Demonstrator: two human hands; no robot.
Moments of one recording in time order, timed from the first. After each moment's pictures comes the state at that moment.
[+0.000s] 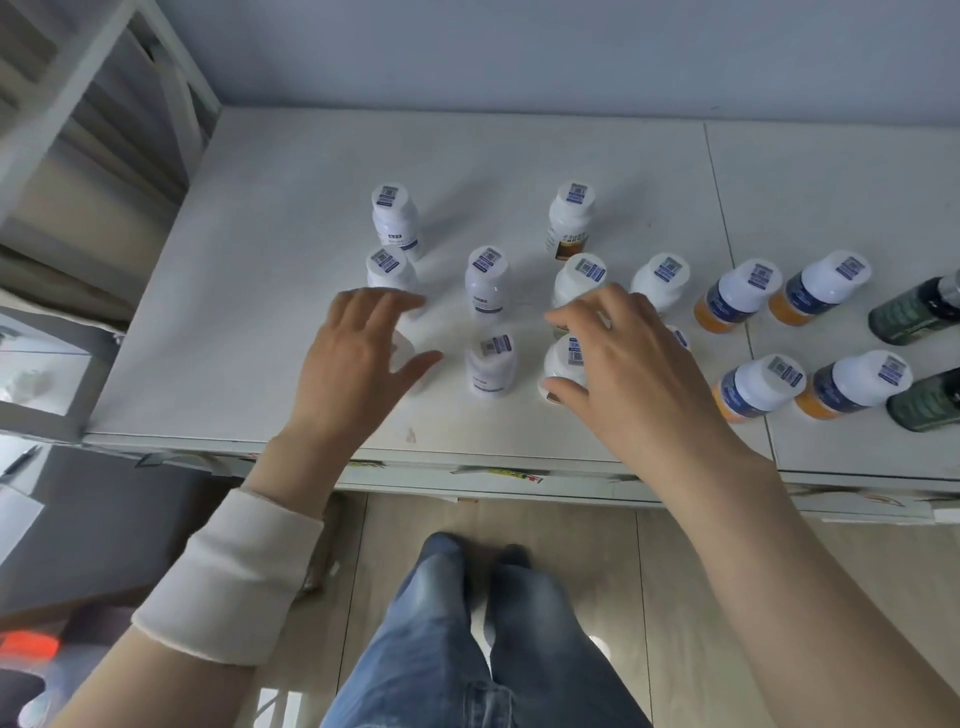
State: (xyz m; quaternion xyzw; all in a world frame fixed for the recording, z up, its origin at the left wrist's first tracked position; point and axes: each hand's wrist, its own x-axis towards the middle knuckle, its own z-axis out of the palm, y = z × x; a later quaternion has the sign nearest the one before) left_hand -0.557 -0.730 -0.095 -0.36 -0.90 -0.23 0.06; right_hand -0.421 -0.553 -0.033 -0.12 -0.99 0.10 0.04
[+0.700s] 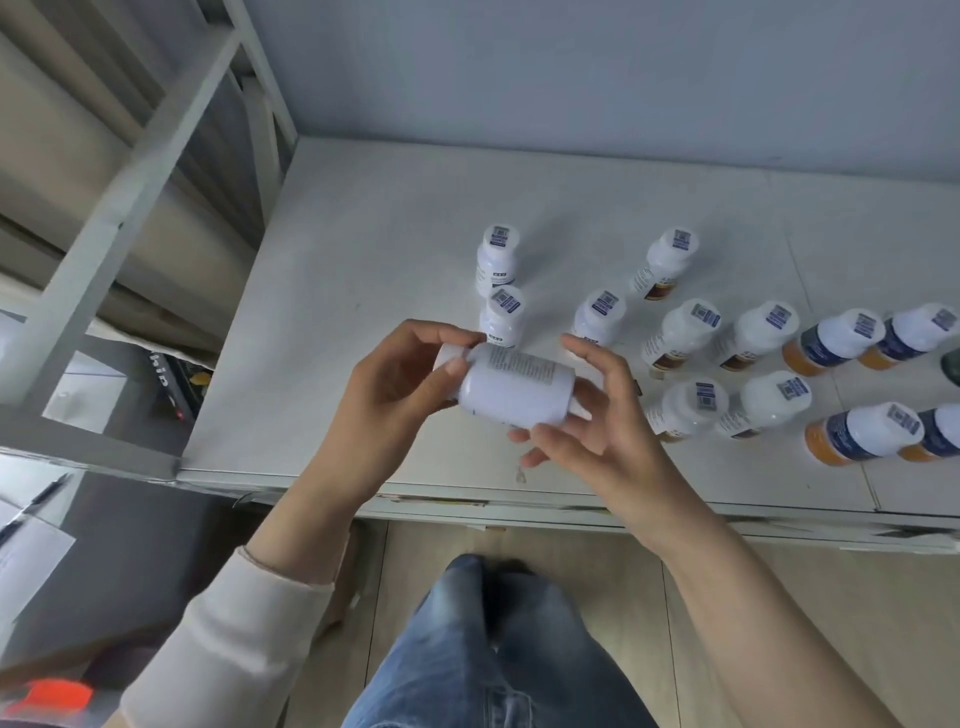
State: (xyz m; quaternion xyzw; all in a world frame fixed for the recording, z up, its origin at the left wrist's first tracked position) left_hand -0.592 -0.808 -0.057 -0.23 -0.62 -0.69 -0.27; right_hand -0.475 -0.658 -0.059 -0.14 -0.63 0.76 0.05
